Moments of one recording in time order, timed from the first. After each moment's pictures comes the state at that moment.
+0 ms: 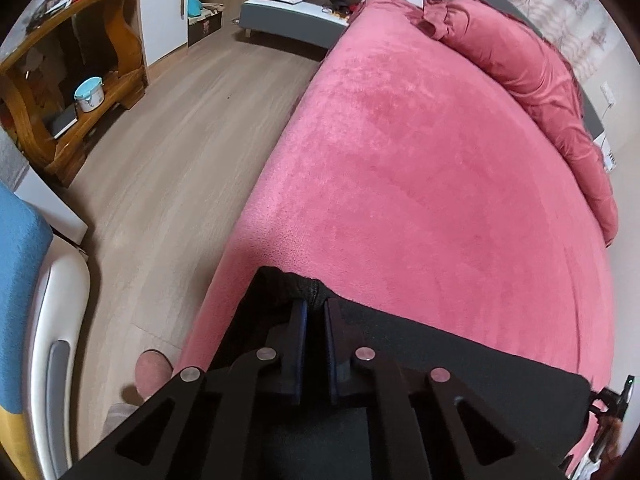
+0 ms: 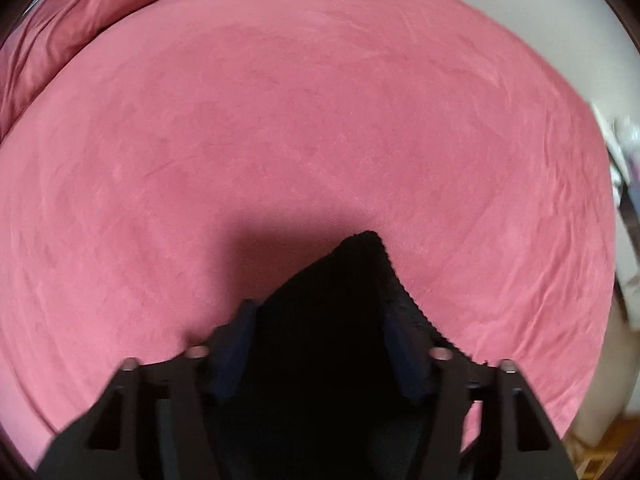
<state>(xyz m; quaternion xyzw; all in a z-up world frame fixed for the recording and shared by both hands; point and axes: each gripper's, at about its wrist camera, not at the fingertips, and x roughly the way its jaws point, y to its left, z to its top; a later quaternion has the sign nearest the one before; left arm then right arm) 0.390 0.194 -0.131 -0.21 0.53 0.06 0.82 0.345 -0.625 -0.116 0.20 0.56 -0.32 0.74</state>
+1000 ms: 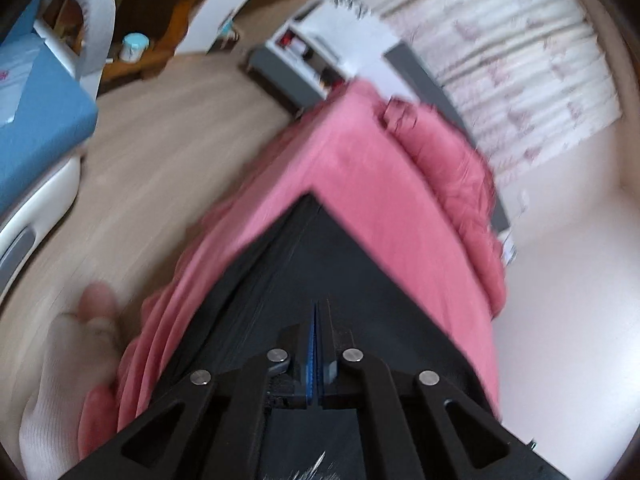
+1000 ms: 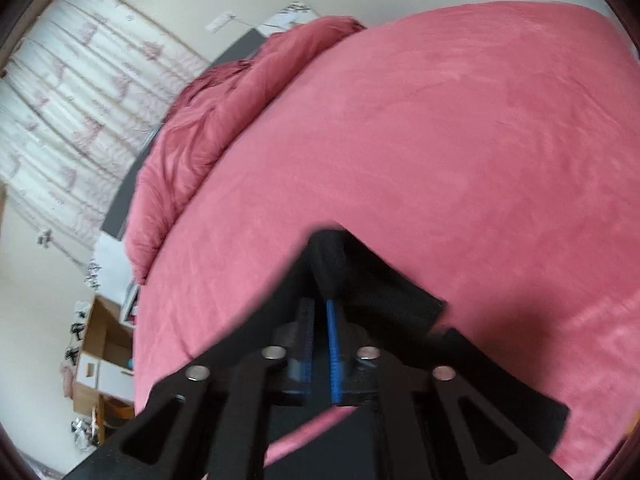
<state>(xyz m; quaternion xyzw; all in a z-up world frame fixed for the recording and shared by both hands) 0.128 0.244 -0.081 -0.39 0.38 -0.02 0.83 0.111 -0.649 -0.080 0.43 0.31 -0.15 0.83</state>
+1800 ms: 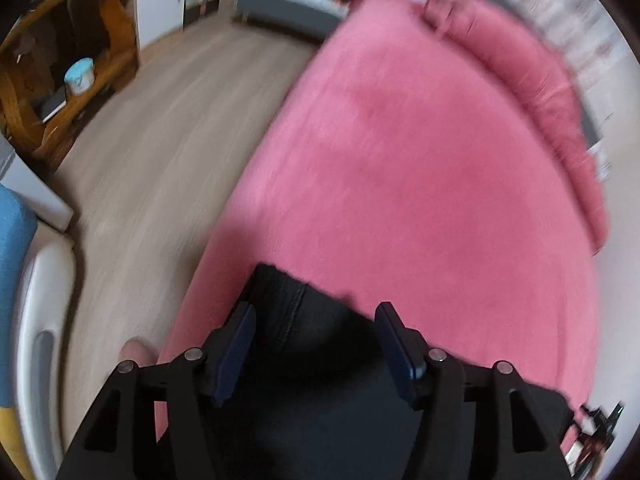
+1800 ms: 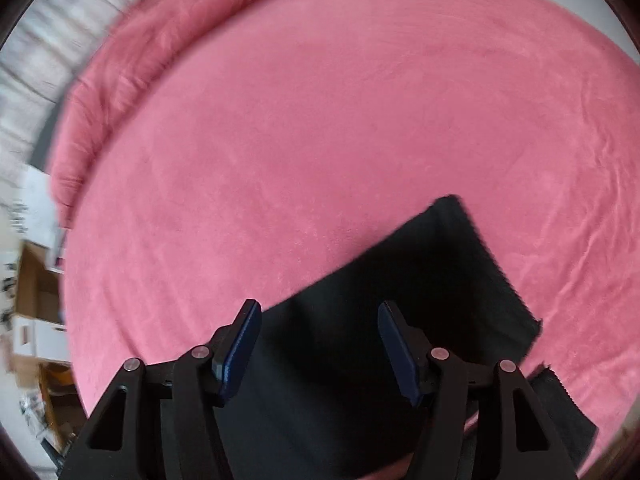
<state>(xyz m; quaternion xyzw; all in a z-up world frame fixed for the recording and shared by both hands) 0.415 0.191 -0.143 -0.22 0.56 0.06 0.79 0.327 -0.607 -0.098 0.33 0.54 -0.22 0.75</state>
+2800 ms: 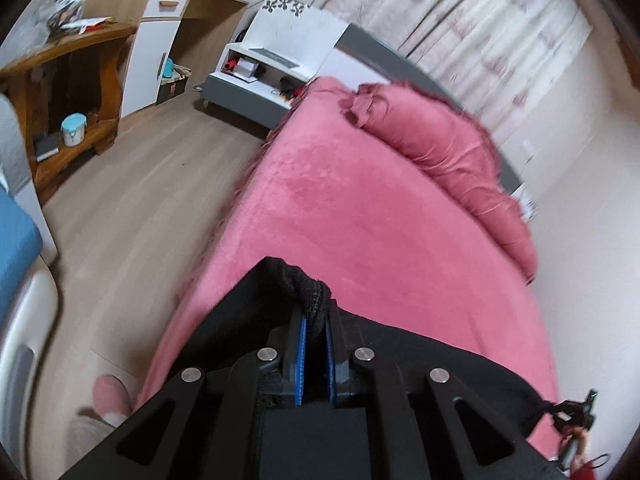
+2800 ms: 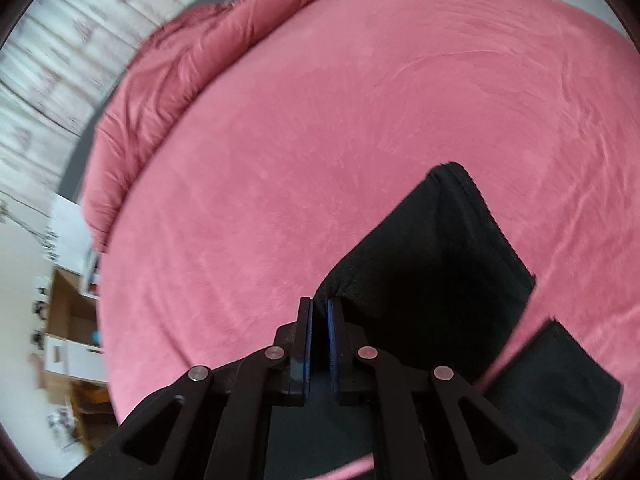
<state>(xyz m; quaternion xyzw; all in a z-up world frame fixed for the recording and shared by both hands) 0.260 0.198 -0.038 -0.28 0.36 -0.03 0.89 0.232 -0.589 -0.047 0.40 0.40 -0.15 0.81</state>
